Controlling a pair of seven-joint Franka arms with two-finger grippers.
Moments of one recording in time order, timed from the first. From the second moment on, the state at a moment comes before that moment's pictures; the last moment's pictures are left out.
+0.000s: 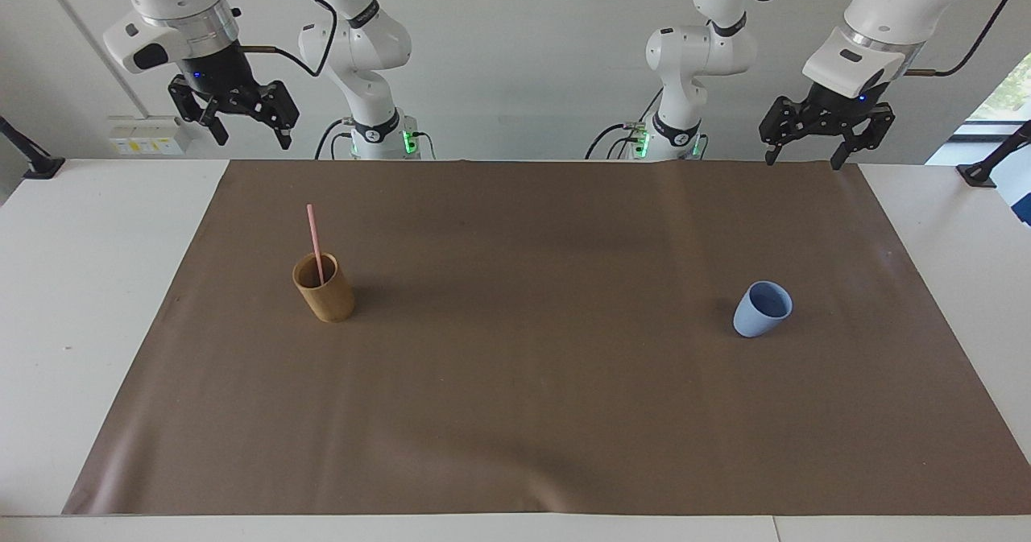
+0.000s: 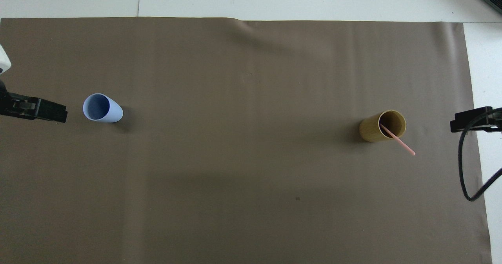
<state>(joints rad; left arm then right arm) -0.08 -0.03 -0.06 -1.50 0.03 1.48 0.06 0.04 -0.08 -0.06 -1.56 -0.03 1.46 0.06</state>
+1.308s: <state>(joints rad) -0.08 -0.03 -0.06 -1.50 0.03 1.48 0.05 0.04 -0.08 -0.06 -1.56 -0.03 1.46 0.06</state>
